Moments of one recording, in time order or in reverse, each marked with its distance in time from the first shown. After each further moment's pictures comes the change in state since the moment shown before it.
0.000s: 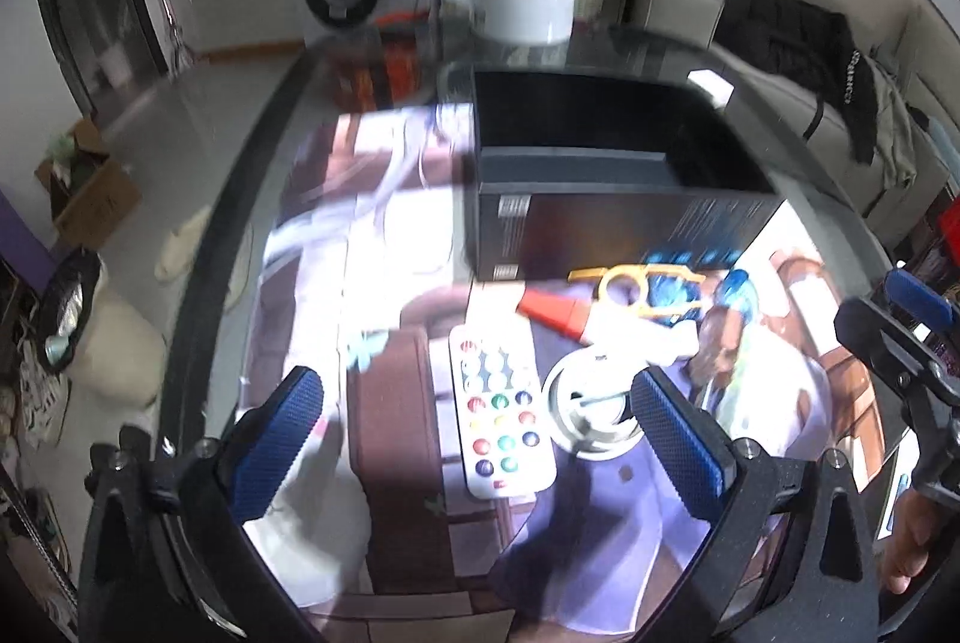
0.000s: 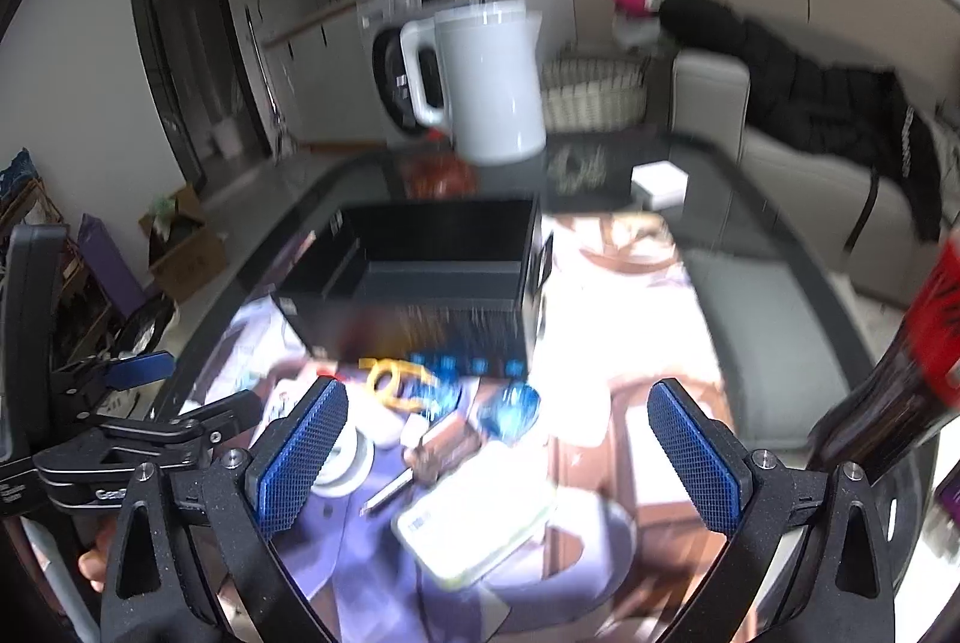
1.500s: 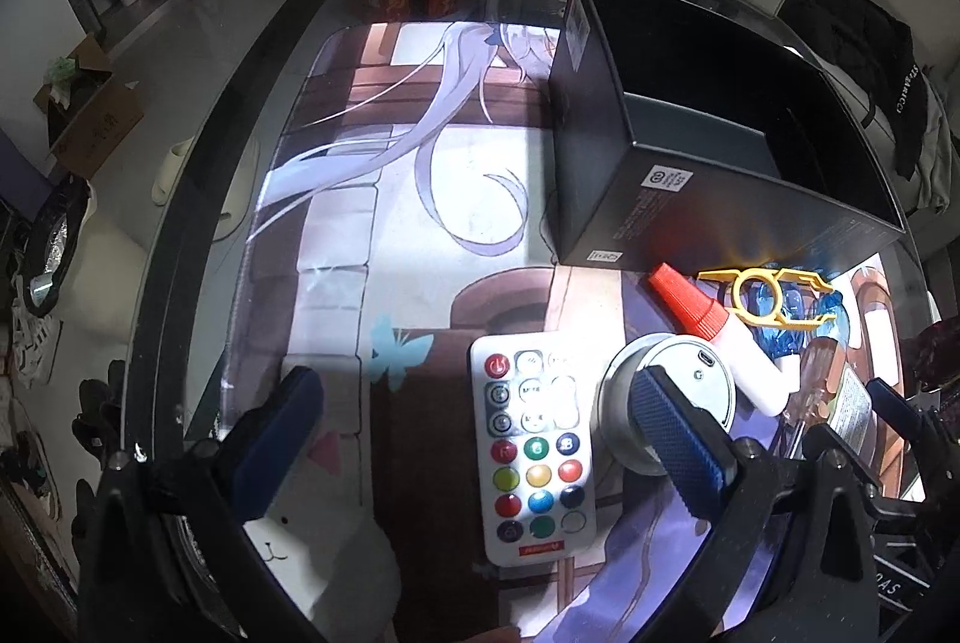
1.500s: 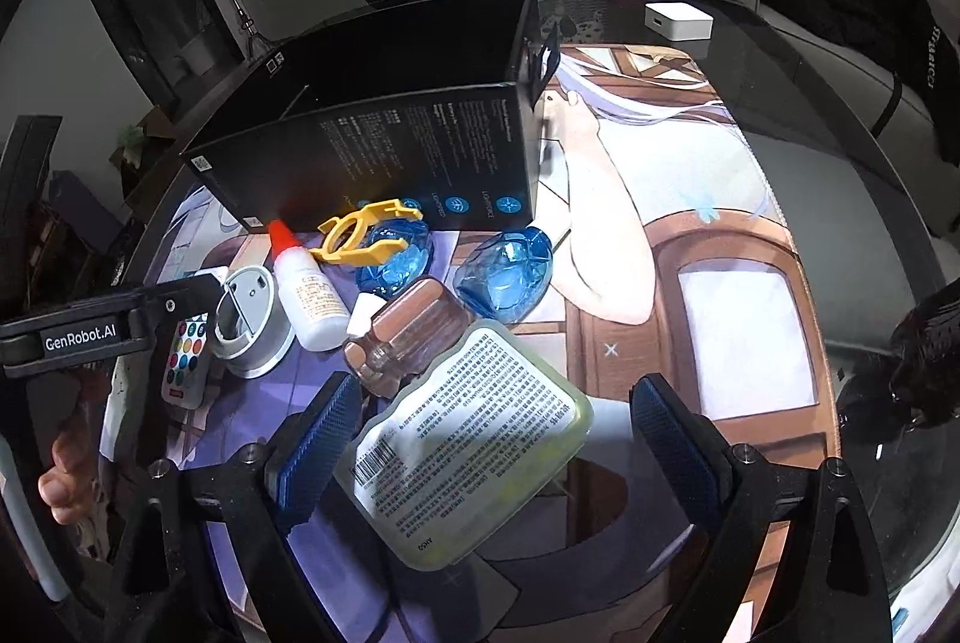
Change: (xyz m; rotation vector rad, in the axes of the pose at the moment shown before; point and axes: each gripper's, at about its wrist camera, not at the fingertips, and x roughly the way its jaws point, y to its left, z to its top) left arm 0.052 0.033 0.017 -0.109 0.176 0.016; right arm 0.071 -0.003 -0.032 0.029 0.287 -0.025
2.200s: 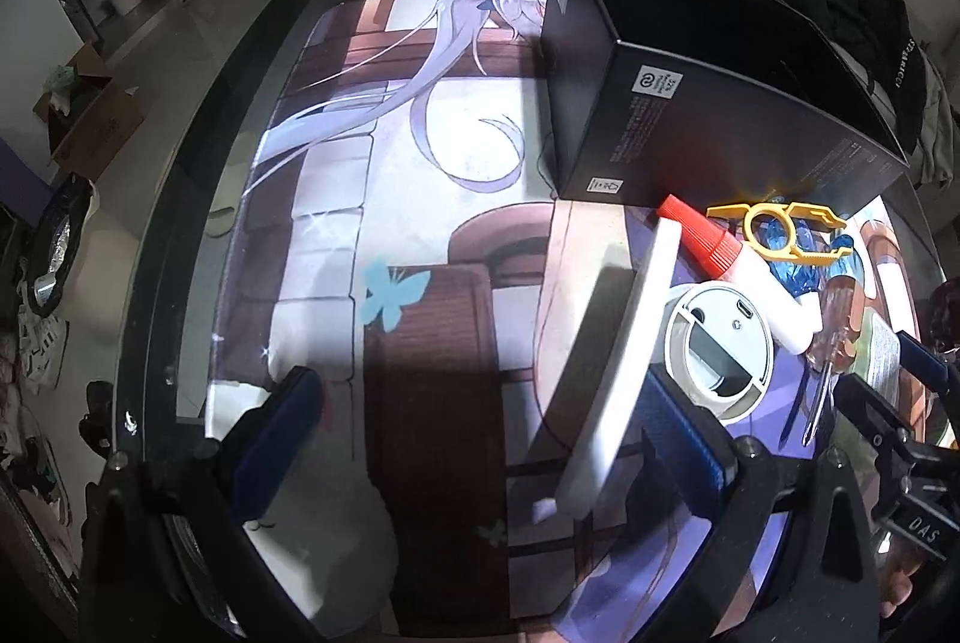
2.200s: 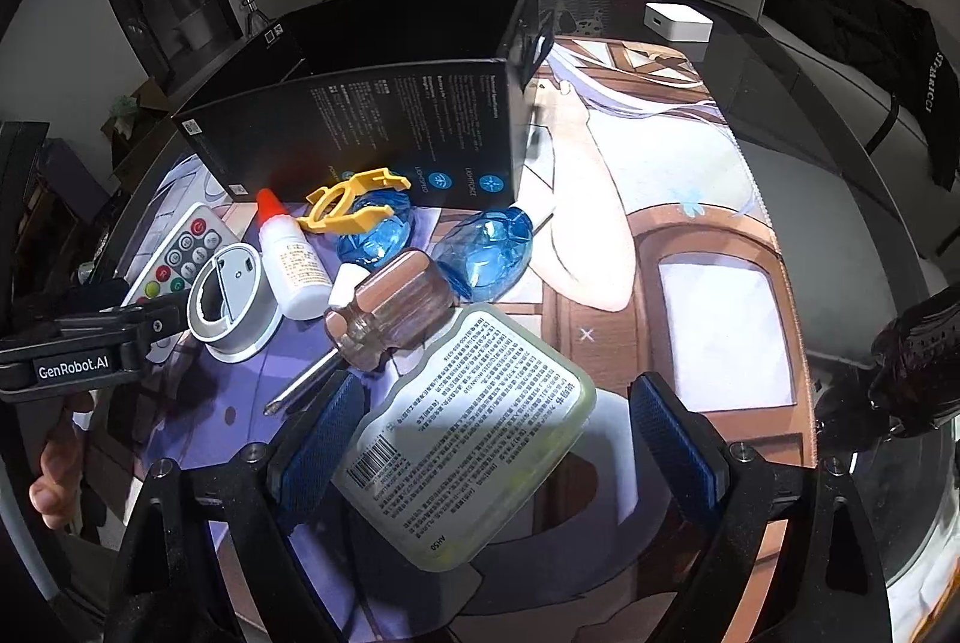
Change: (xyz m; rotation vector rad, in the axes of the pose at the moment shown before) left arm 0.004 -0.001 -0.020 0.050 0.007 0.018; right arm -0.001 -0.006 -0.005 -0.055 0.018 -0.045
